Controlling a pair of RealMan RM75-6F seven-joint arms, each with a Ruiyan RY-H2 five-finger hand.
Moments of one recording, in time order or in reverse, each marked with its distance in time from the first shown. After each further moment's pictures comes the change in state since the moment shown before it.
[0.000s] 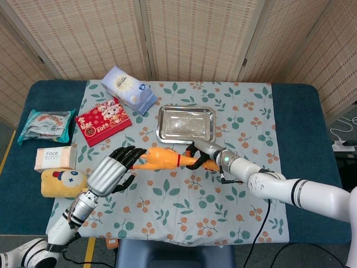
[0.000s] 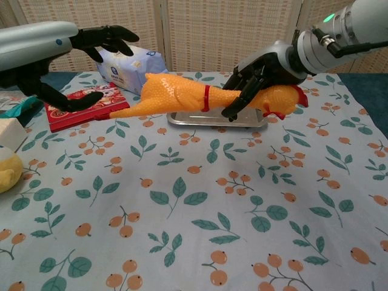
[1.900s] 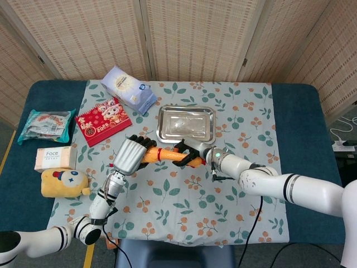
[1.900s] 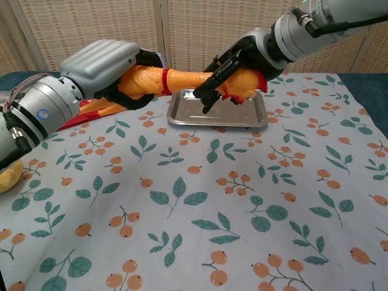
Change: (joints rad) left arm -0.189 -0.426 -0.038 0.572 -0.096 0.129 0.042; right arm 0.067 0.012 0.023 0.005 -0.046 -0.063 0.284
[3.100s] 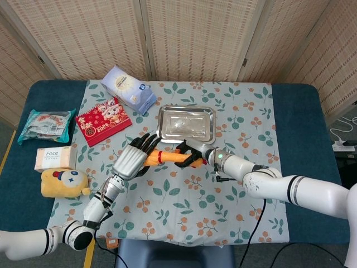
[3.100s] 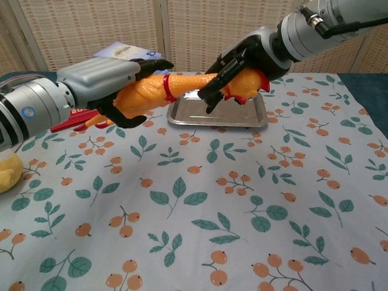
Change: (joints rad) left arm -0.014 0.164 0.024 -0.275 -0.181 -0.168 0.141; right arm -0.010 0.020 -0.008 -0.031 -0.070 0.020 0.051
